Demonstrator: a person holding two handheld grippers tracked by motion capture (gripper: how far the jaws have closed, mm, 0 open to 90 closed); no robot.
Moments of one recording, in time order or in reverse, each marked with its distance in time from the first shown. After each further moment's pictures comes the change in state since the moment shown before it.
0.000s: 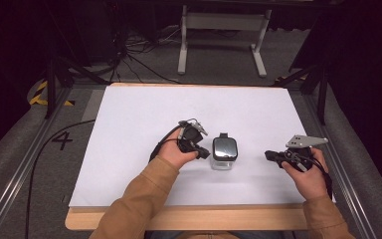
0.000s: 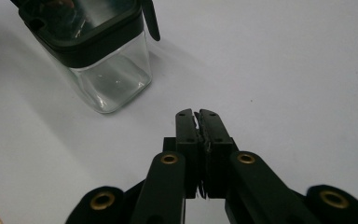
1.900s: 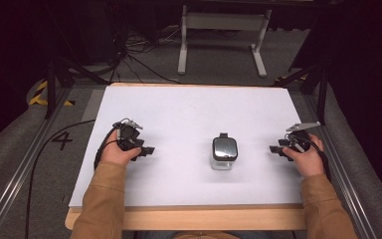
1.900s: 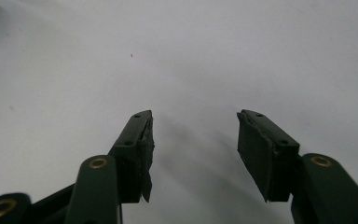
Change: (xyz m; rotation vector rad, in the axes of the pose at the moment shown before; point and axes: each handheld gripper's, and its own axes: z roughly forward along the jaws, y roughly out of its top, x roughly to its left) left arm 0.085 -0.122 -0.071 -0.017 0.259 -0.305; right arm -0.084 -0.018 0.048 0.186 -0.114 0.121
